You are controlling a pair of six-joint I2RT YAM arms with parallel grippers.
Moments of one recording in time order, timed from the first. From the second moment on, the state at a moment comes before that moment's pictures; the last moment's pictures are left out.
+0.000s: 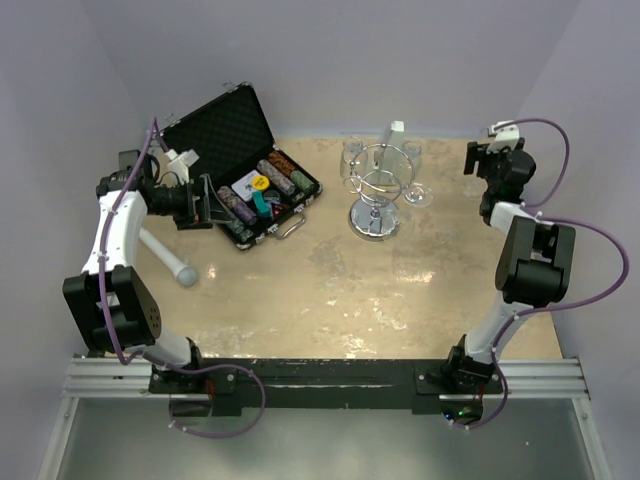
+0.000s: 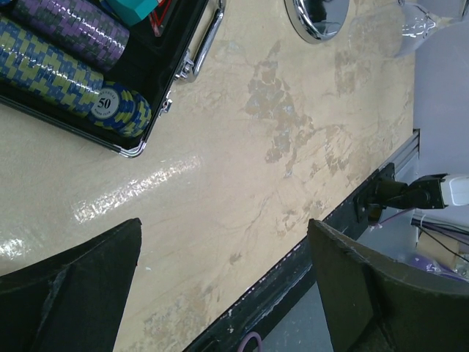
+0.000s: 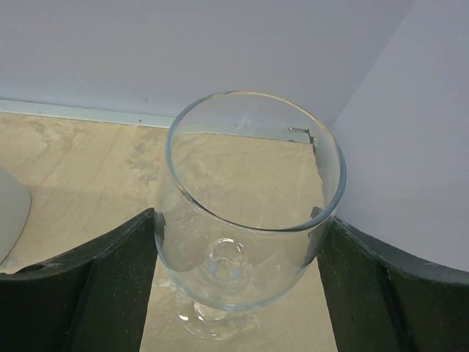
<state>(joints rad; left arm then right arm) 0.23 1.52 1.33 -0.99 0.85 0.11 -0.26 1.84 1.10 0.65 -0.18 -0.21</state>
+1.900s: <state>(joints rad) 0.23 1.49 1.18 -0.93 0.89 0.13 -0.30 1.56 0.97 0.50 -0.14 -0.23</state>
